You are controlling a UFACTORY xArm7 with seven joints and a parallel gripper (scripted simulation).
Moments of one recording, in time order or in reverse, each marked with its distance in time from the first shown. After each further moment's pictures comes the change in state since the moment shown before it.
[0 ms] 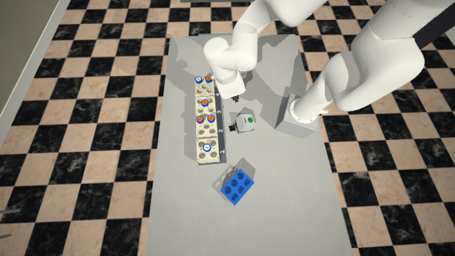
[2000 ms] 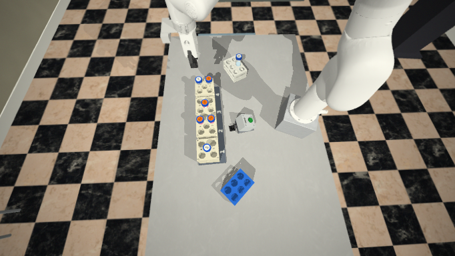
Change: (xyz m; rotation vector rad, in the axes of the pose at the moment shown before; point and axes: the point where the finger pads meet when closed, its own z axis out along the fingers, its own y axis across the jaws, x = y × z) arm 0.171 -0.121 -0.114 0.184 0.222 -1.429
